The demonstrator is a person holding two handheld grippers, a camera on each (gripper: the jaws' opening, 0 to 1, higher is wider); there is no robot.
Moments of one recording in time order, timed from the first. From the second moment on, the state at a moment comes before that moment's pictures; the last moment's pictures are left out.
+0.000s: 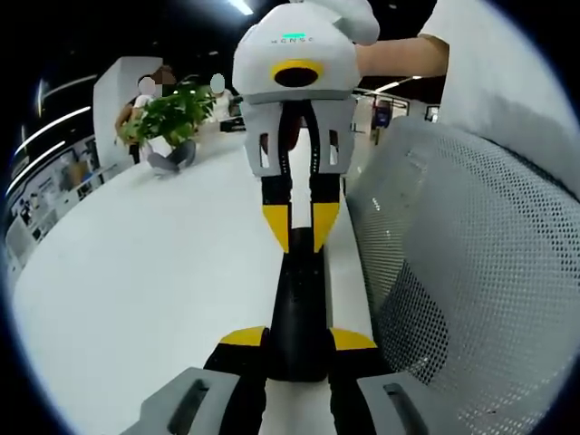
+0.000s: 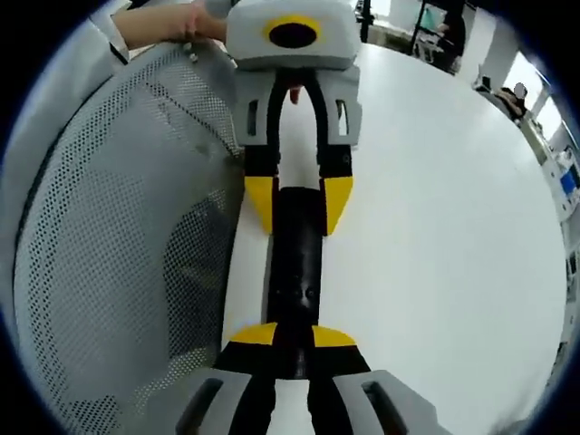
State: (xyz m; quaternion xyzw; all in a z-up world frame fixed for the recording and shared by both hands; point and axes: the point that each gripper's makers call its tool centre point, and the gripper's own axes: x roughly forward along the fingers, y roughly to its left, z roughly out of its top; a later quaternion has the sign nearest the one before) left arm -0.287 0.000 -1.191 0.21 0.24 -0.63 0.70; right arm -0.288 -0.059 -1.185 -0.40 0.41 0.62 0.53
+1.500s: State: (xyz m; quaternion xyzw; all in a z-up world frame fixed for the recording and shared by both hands) left arm -0.287 -0.002 -1.191 0.21 0.24 -0.63 0.70; right arm -0.292 -0.050 -1.183 -0.39 0.30 0.62 0.61
